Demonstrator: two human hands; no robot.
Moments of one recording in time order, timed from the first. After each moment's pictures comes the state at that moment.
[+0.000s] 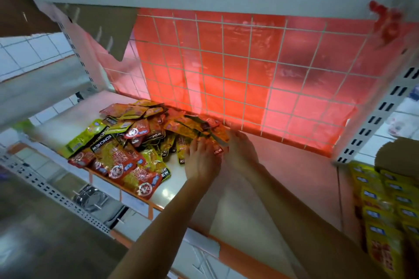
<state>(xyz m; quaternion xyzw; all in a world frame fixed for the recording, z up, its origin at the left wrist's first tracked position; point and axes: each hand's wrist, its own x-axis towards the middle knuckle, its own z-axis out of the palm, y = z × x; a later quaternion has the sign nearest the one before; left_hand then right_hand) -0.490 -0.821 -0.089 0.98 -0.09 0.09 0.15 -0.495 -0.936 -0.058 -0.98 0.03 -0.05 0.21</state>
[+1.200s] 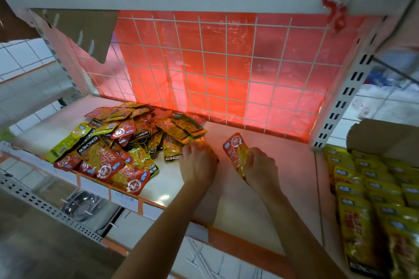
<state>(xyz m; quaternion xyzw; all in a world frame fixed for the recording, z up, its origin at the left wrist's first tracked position) -0.522 -0.837 -0.091 0.99 -0.09 0.09 0.09 -0.599 -0.968 -0.046 -0.92 0.22 -0.08 0.31</state>
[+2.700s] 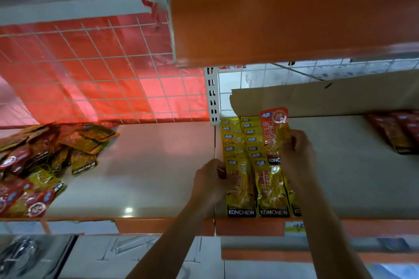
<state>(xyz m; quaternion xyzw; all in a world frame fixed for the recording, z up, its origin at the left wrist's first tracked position) -0.706 -1.001 -0.060 0.87 -0.25 -0.19 0.39 -0.795 -1.166 -0.030 -0.74 0.43 -0.30 0.43</state>
